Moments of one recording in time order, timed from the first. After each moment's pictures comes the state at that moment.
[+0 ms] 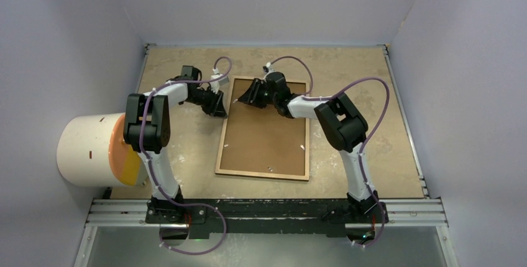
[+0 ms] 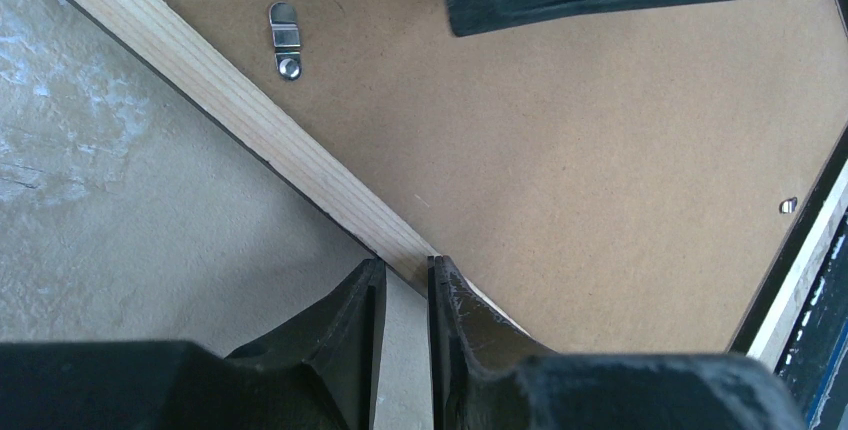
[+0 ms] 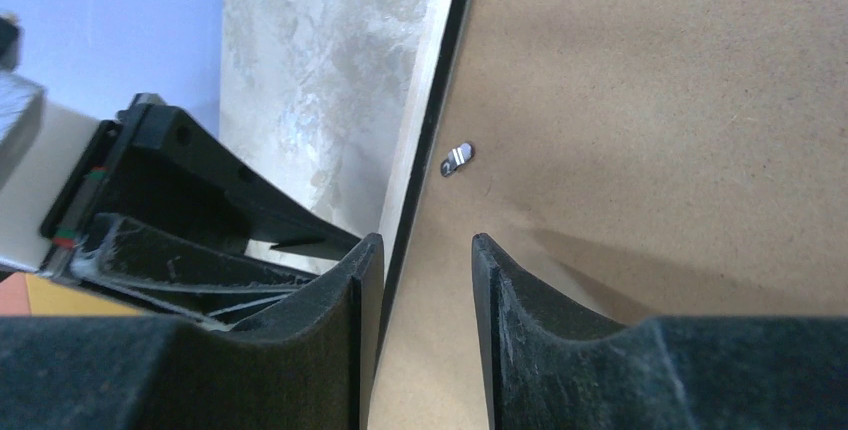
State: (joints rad) left arm -0.07 1.97 1.27 -0.52 0.80 0.50; right arm 0.61 2.17 1.36 0.35 -0.31 0.88
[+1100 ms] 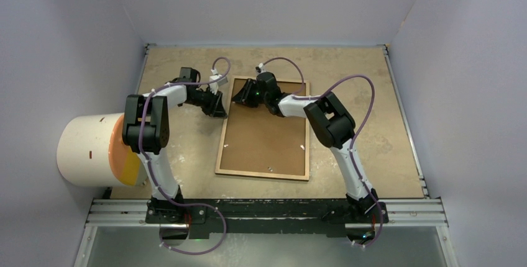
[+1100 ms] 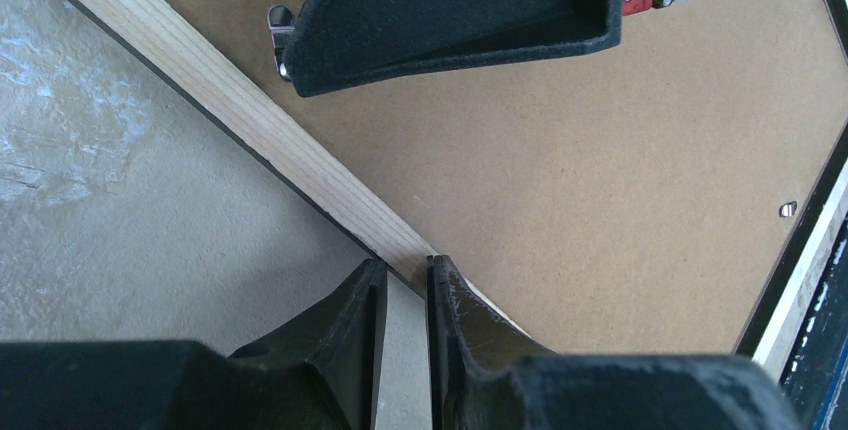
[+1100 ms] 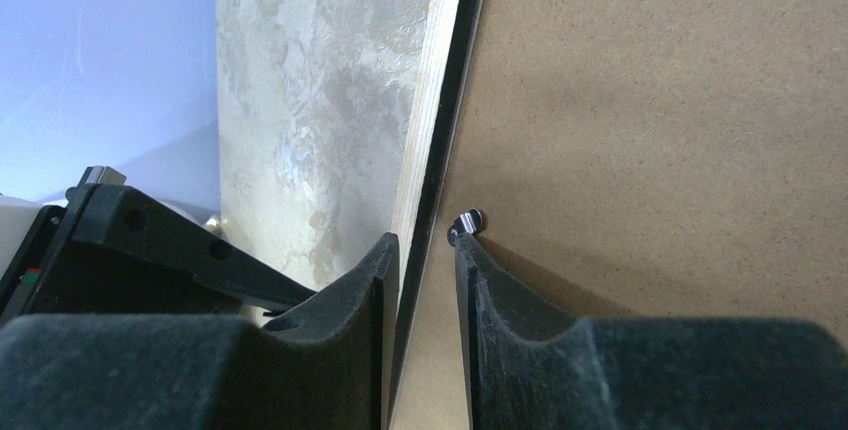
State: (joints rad) left arm -0.06 1.96 1.23 -0.46 0.82 0.49; right arm 0.65 2.33 1.54 0.32 -0.28 0.95
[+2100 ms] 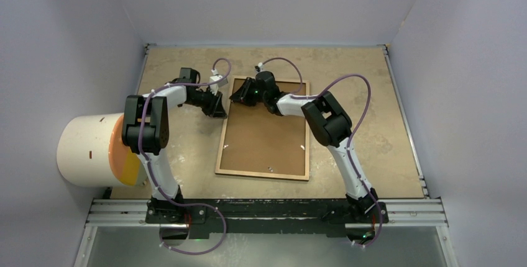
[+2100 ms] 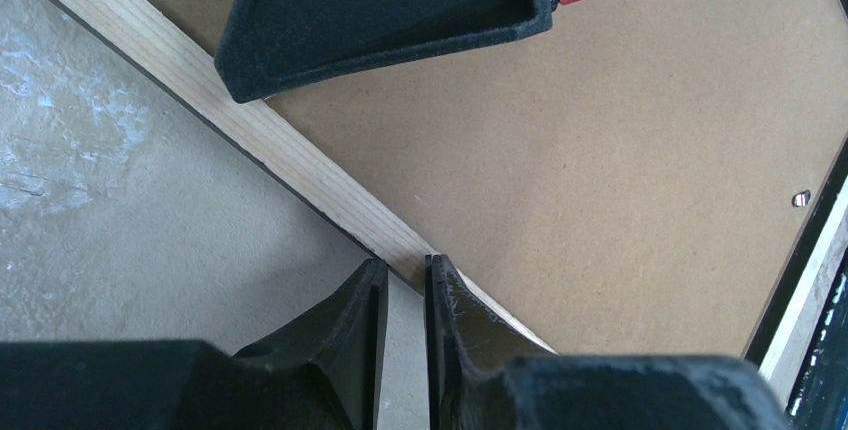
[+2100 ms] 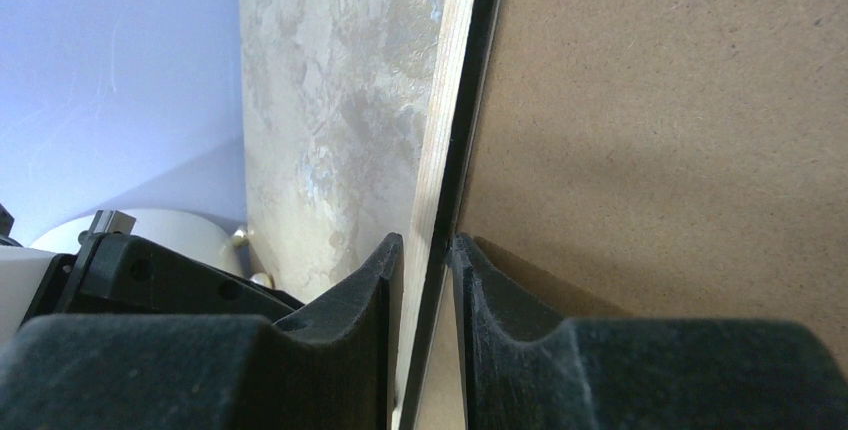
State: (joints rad) left arm -0.06 1.95 1.22 -0.46 0.82 0.53; right arm 0.64 2.39 1.60 0.34 -0.31 1.01
